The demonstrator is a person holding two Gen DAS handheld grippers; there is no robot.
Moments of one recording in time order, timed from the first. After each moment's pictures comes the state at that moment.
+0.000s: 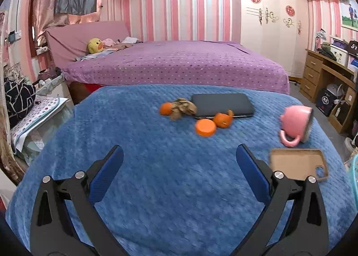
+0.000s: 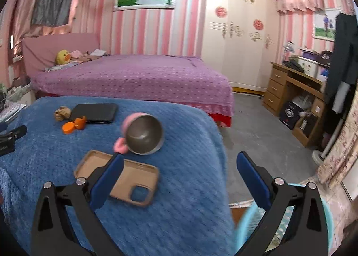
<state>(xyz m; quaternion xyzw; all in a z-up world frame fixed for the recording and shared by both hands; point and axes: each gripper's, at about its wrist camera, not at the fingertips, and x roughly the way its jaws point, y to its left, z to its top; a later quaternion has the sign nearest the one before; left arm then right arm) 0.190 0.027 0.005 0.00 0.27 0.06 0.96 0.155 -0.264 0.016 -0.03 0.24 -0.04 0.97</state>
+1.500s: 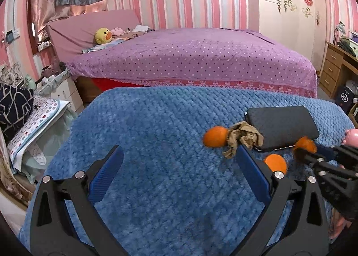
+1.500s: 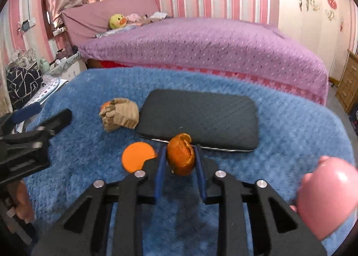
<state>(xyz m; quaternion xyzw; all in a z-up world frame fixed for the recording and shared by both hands) 0.324 0.095 -0.013 0.01 0.32 0.09 0.94 0.348 -0.077 -0.045 -0.02 0.36 0.16 0.92</state>
